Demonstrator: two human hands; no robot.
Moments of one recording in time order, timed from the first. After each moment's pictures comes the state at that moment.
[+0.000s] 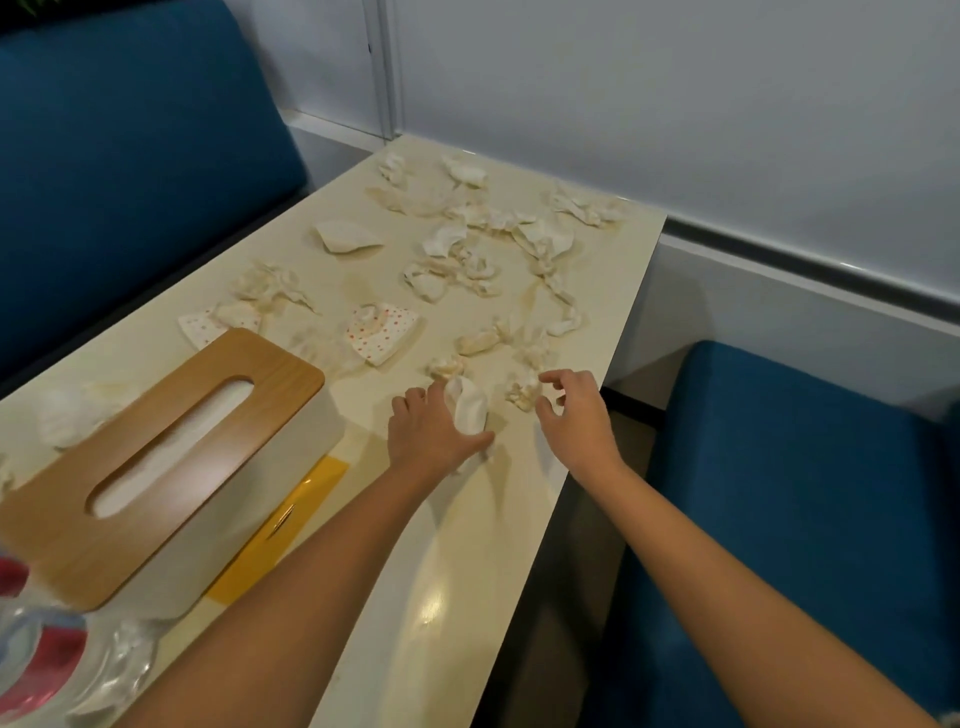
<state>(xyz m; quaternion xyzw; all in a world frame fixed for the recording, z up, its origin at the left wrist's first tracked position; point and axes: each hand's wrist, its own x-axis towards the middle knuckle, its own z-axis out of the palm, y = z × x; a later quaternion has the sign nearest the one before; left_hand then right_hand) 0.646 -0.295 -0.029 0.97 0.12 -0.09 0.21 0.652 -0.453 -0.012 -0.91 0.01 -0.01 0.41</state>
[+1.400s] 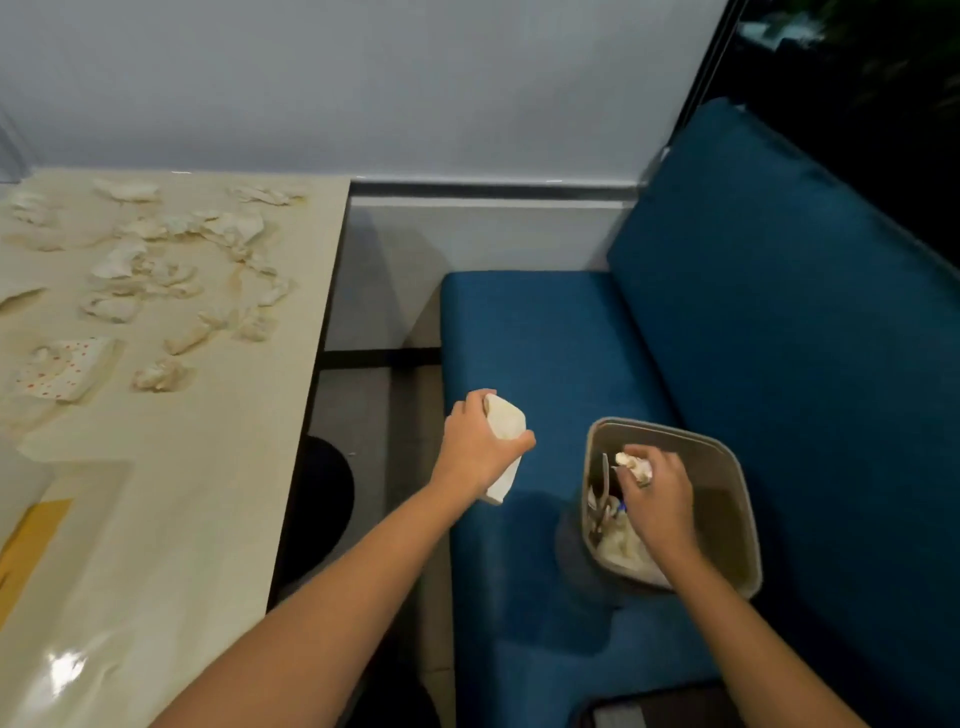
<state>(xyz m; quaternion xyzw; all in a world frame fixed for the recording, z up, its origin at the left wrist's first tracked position) 0.473 -0.545 0.002 0.86 -0.15 -0.21 0.45 0.345 -0.694 -0.029 -0.84 0.39 -0.17 0.34</state>
